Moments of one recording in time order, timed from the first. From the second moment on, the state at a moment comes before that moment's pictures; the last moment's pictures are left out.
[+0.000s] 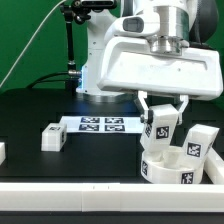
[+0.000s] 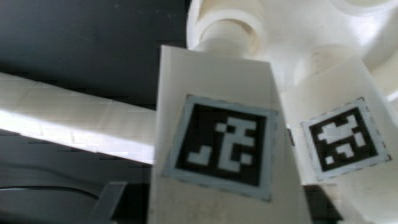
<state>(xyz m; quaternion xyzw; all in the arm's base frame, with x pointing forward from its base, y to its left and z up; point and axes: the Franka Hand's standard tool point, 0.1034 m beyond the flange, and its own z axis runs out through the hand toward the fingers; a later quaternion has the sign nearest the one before) 0.595 0.050 0.093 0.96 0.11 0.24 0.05</state>
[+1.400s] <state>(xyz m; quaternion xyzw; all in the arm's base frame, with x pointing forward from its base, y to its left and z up) 0.584 0.055 0.079 0.96 0.11 0.26 0.05</state>
